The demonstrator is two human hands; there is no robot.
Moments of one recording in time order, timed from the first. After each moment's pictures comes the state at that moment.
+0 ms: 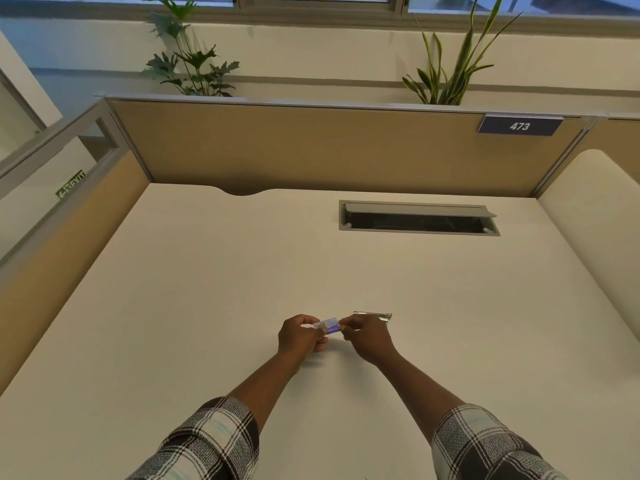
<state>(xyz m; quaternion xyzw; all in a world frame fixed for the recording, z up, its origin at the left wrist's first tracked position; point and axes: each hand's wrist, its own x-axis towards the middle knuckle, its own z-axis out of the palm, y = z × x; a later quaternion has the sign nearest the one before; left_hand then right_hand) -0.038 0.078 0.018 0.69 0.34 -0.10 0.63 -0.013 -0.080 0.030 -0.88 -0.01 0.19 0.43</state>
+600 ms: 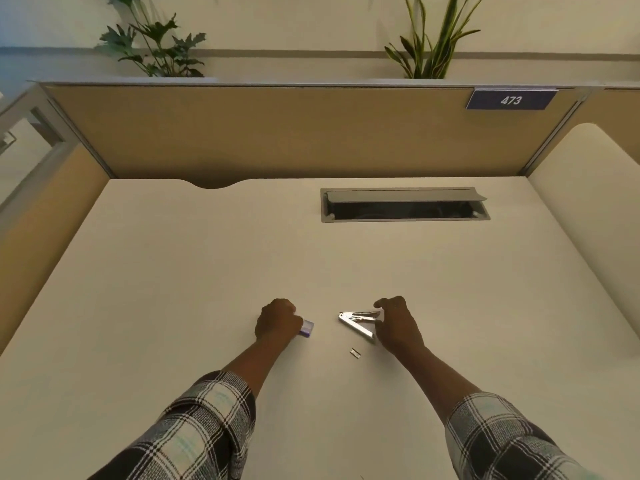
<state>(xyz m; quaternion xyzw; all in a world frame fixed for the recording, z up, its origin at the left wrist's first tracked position) 0.024 0.093 0.008 0.89 0.26 -0.16 0.33 0.029 -0.151 0.010 -0.96 0.01 0.13 0.24</state>
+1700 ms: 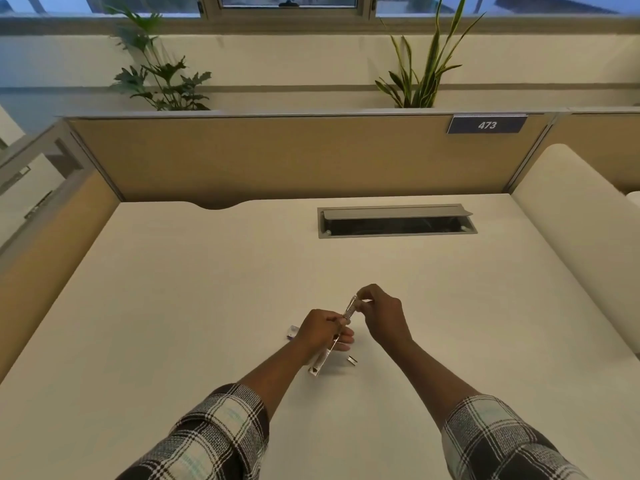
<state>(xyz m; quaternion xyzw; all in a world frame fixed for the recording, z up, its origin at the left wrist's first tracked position) 0.003 0.023 0.054 0.68 0.14 -0.24 0.68 0.033 -0.129 0.053 -0.90 -0.01 0.00 0.43</state>
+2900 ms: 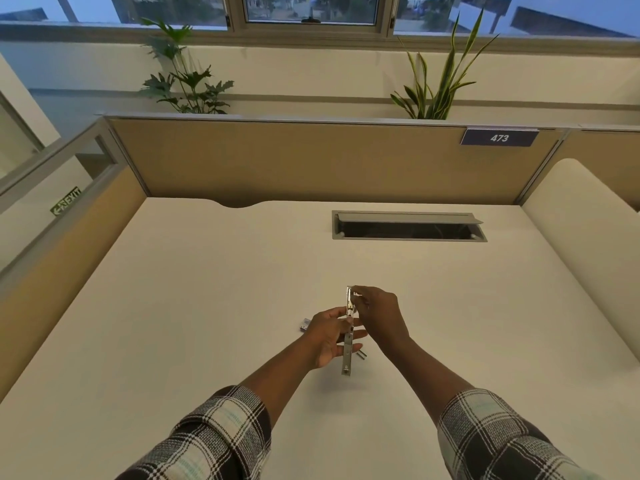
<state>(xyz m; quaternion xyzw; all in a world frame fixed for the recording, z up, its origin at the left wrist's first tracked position) -0.030 0.030 0.071 0.53 0.23 -0.24 0.78 0.007 -0.096 0.076 -0.92 -0.10 -0.06 0.38</state>
